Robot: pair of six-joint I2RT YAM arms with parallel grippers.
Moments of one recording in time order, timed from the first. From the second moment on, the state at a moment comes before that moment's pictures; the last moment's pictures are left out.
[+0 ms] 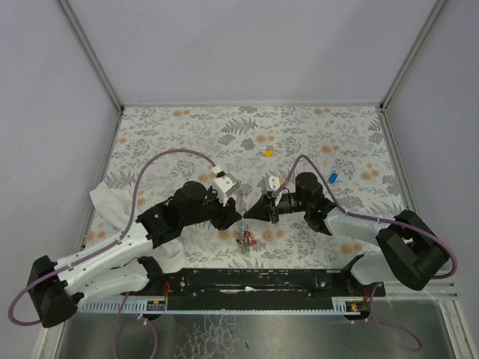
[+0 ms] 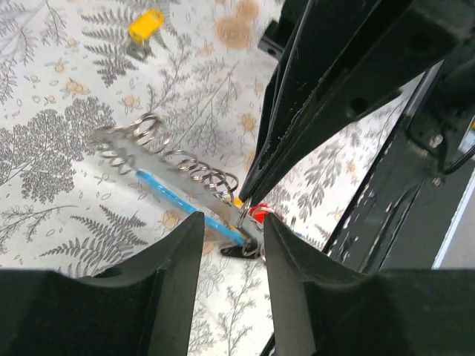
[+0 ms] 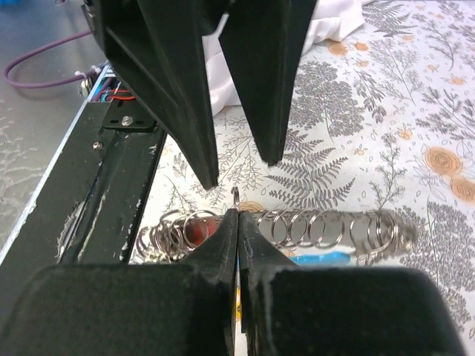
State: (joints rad) left arm -0.88 0.98 0.73 -0.28 0.19 -0.13; right arm 0.68 1.37 0.53 0.64 -0.98 -0.15
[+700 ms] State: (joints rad) left arm -0.74 0.74 0.14 0.67 0.34 -0.31; right arm 0.68 1.32 0.32 1.01 -0.80 0.04
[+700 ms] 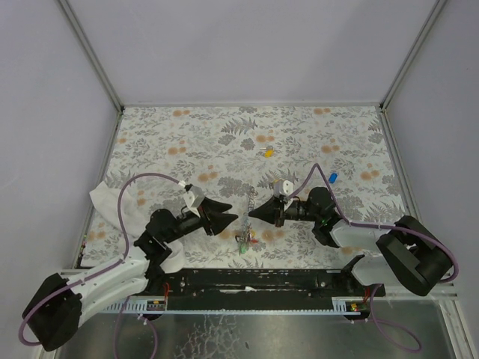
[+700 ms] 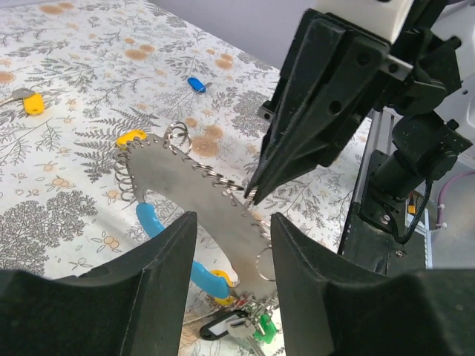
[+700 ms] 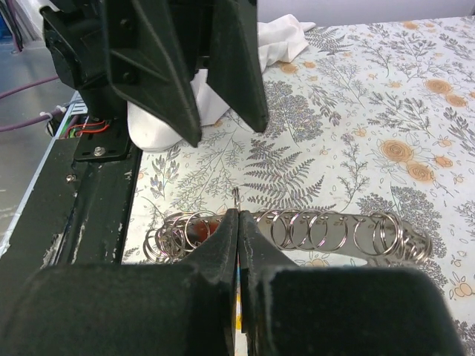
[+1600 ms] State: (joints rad) left arm -0.63 1.09 0.17 0.99 0.70 -0.34; right arm 0.68 1.35 0.31 1.11 -0.86 0.10
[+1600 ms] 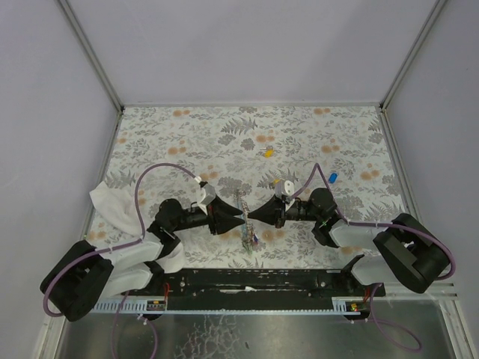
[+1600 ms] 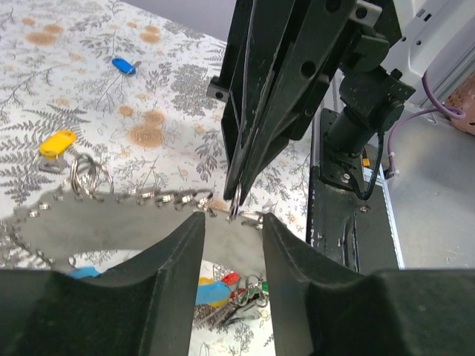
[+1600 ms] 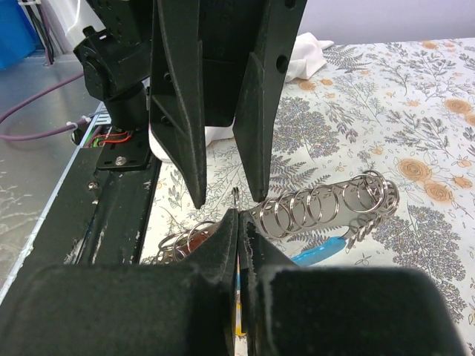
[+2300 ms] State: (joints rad) left arm -0.63 1.11 0.24 0.92 0.76 -0.32; right arm 0.68 1.27 0.32 0.99 -0.86 0.06
